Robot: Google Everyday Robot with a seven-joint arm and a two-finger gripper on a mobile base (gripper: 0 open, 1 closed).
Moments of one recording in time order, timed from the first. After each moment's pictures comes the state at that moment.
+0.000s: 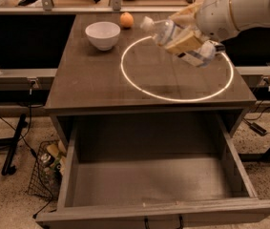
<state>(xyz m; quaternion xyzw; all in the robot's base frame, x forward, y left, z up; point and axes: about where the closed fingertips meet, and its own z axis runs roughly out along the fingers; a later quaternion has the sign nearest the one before) 0.612 -0.107 0.981 -0.63 0.61 0.09 0.47</state>
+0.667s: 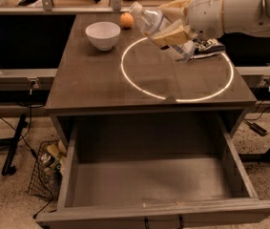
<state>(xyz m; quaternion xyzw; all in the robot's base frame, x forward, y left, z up) 0.630 -0.076 0.999 -0.61 0.54 0.16 0.55</state>
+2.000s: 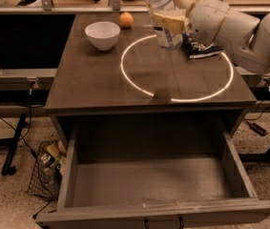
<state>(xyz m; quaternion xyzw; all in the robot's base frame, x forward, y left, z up) 0.668 -0.088 1.036 -0.43 0.50 0.22 0.72</state>
